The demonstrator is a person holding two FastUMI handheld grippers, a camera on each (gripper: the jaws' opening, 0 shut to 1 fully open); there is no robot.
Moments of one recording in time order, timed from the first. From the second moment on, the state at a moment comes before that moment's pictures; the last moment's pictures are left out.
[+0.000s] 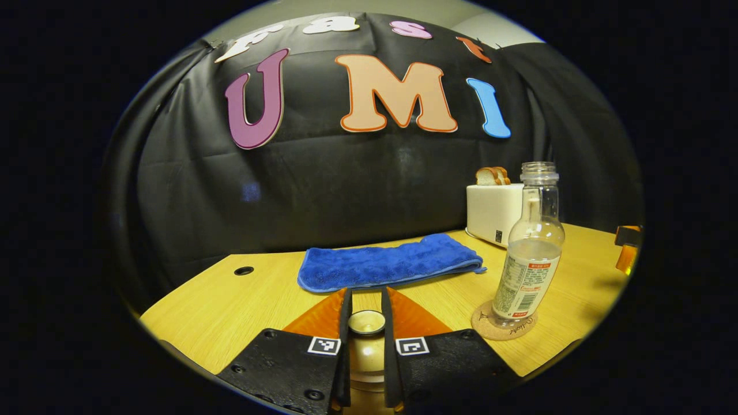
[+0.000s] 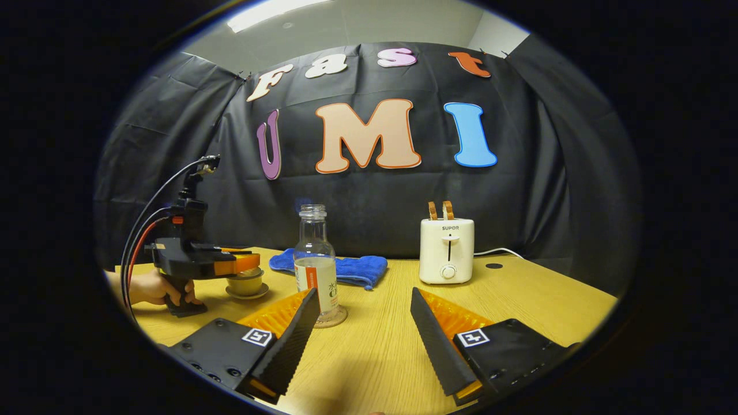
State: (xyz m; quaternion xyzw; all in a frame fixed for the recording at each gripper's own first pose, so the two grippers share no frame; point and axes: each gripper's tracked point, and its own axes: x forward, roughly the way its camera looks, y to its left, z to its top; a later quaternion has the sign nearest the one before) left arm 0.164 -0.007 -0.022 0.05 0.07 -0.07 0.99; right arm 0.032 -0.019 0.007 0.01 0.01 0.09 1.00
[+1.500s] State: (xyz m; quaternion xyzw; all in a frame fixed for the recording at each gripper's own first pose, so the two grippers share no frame) left arm 0.155 -0.002 -0.017 0.04 0.06 -0.06 1.00; right arm 0.031 -0.019 0.007 0.01 0.01 0.09 1.00
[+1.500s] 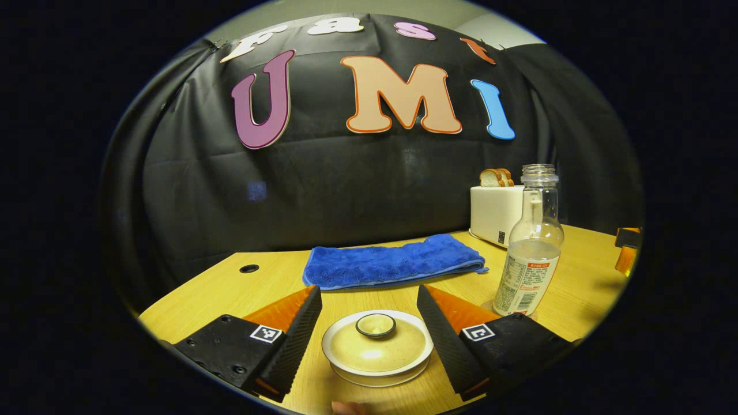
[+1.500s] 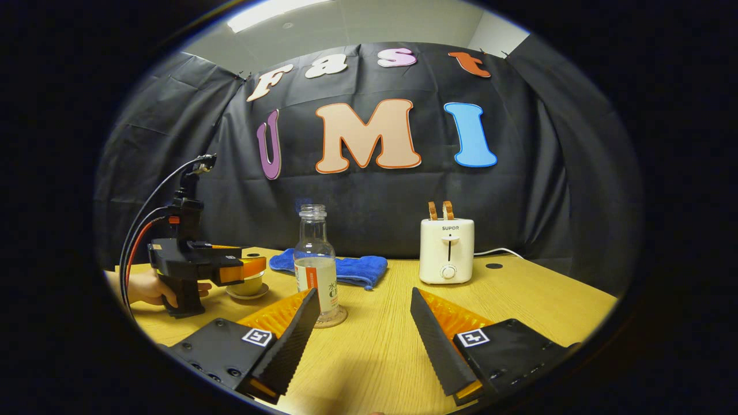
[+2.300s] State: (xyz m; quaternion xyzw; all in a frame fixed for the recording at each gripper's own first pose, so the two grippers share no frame) left arm 0.088 -0.004 0.002 0.00 0.00 -0.05 1.00; right arm 0.025 -0.019 0.007 0.01 0.01 0.08 1.00
